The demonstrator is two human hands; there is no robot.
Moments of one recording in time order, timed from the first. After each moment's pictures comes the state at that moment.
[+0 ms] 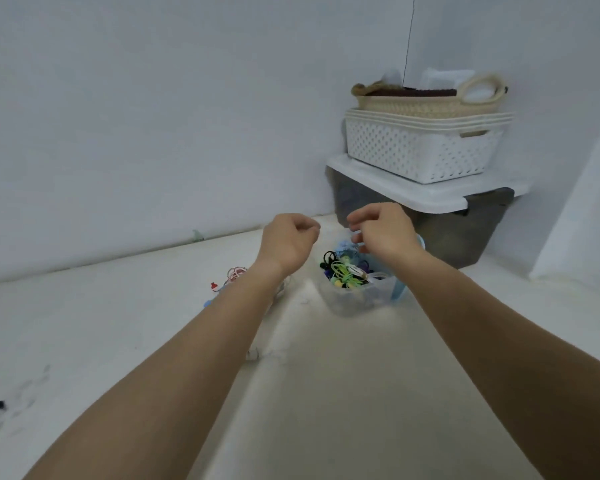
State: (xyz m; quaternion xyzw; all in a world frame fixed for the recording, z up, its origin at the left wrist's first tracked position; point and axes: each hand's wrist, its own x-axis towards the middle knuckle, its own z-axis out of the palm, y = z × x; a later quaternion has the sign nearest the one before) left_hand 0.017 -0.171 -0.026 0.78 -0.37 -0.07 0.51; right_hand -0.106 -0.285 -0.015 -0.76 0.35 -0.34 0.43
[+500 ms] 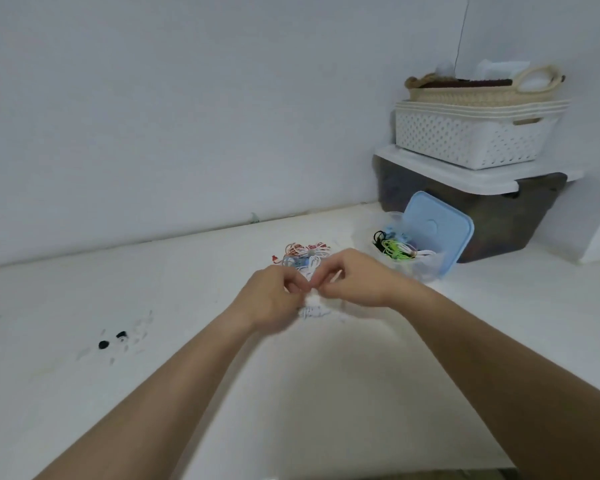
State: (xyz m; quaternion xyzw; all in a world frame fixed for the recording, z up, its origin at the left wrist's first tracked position) left_hand 0.006 -0.001 -0.070 0.85 -0.40 -0.08 0.33; right_hand -0.102 -0.155 -0.046 -0.92 0.12 -0.07 0.37
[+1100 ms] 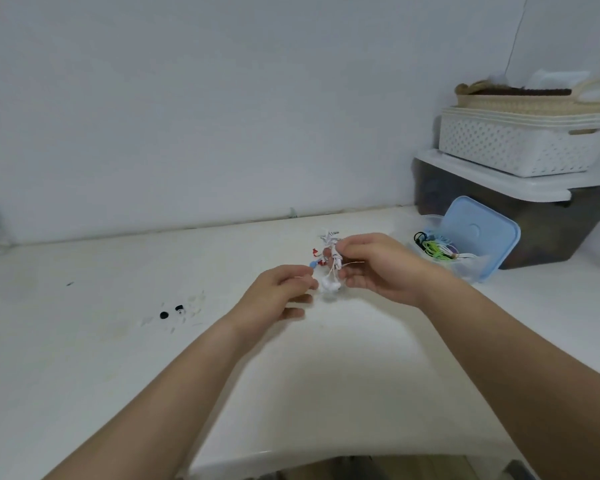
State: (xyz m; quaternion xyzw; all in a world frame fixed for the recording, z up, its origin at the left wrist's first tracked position) left_hand -0.010 0.086 -0.060 0.69 -0.25 -0.28 0.62; right_hand -0.091 -0.104 -0.022 -0.68 0.10 -0.05 0.72
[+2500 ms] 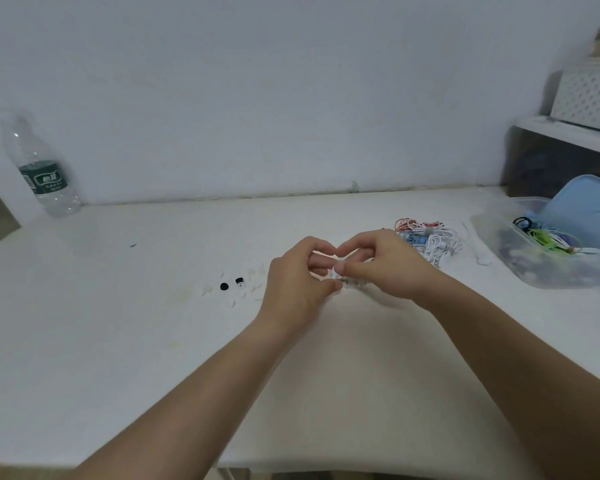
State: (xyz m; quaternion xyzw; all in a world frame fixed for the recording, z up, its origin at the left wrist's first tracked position) left_hand 0.023 0.123 -0.088 0.78 -0.26 -0.02 0.56; right_hand -0.021 -0.042 -0.065 -0.87 0.09 -0.09 0.47
